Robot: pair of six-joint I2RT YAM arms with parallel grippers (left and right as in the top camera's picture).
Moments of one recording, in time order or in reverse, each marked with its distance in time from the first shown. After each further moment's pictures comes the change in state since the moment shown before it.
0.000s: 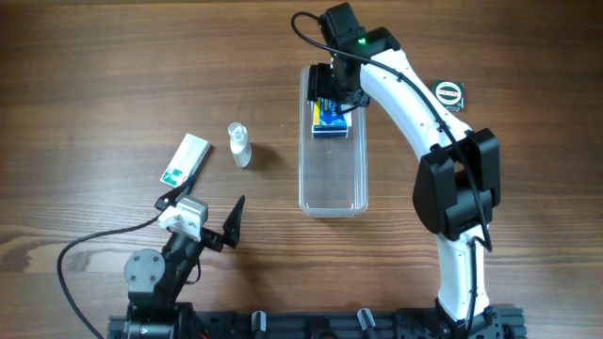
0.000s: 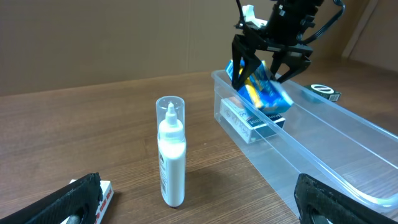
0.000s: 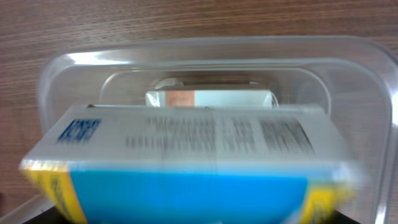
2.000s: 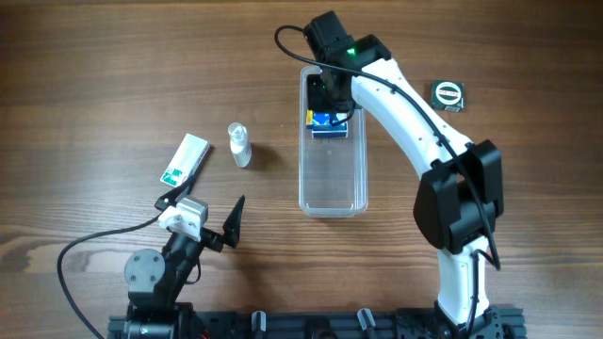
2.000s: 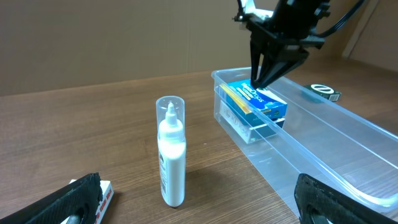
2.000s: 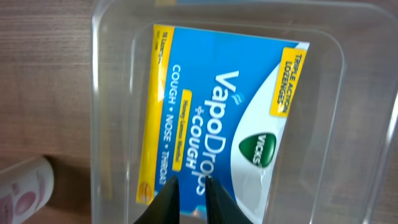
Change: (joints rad) left arm 0.000 0.000 0.000 0.000 0.000 0.000; right arm 0.066 -0.070 -0.053 -0.033 0.070 -0.053
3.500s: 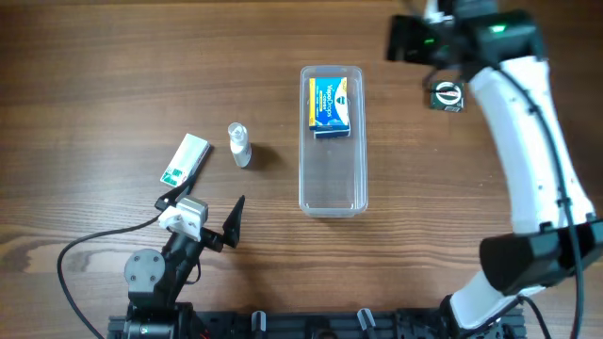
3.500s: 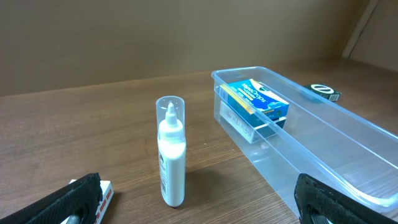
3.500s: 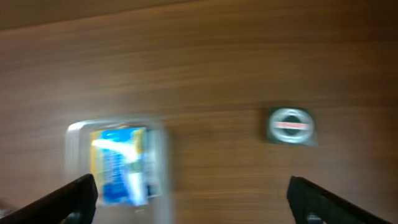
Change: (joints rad) left arm 0.000 0.000 0.000 0.000 0.000 0.000; right arm -0.320 -0.340 0.053 -0.090 0.053 -0.157
